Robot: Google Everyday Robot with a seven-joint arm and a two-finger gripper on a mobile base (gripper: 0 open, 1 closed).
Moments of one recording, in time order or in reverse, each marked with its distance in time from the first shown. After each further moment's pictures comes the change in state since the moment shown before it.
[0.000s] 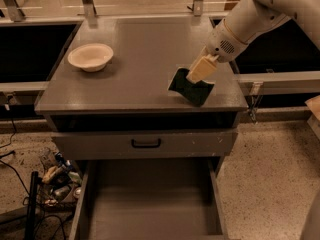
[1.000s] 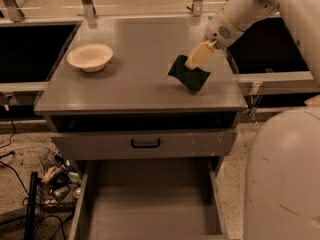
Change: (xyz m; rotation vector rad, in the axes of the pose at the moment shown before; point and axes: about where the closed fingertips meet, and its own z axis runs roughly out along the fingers) arm -0.016 -0.055 0.005 -0.045 -0.043 0.026
